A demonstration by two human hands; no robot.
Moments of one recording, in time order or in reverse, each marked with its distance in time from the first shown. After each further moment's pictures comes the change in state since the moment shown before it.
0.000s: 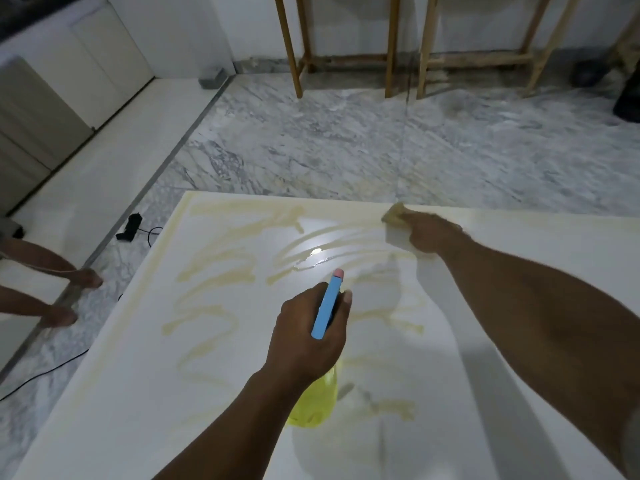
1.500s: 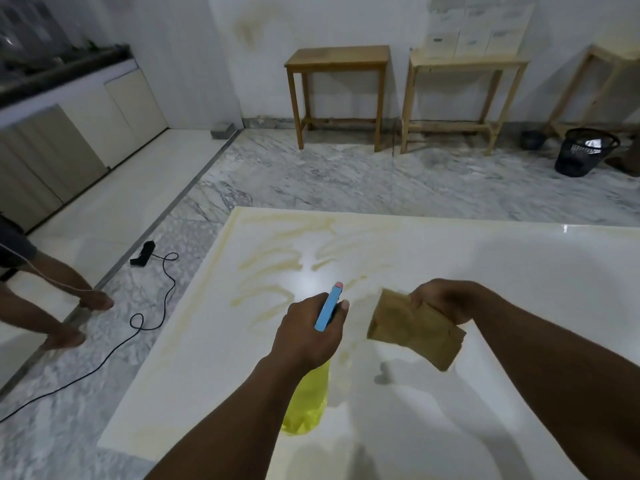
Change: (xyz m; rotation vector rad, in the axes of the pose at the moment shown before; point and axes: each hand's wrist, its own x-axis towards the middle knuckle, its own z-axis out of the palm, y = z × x) left_hand -0.135 -0.031 -0.129 0.052 -0.102 0.022; right_hand -0.260 -0.105 0.032 0.666 -0.442 0.321
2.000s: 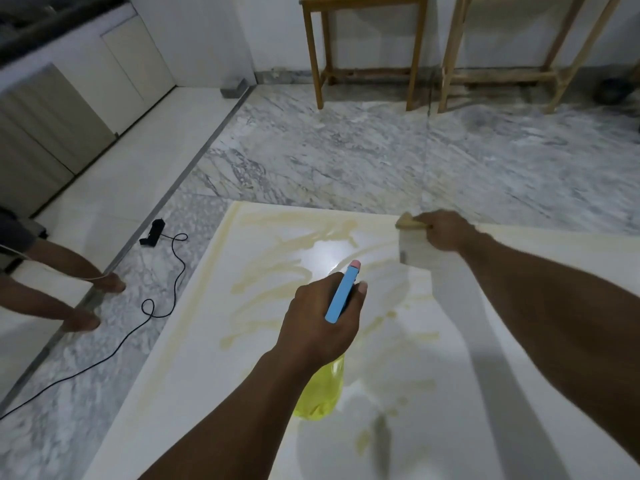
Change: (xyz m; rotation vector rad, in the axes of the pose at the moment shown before) left_hand 0.177 -0.008 0.004 0.003 0.052 0.001; right_hand 0.224 -0.141 -0.117 -0.631 0.492 -0.395
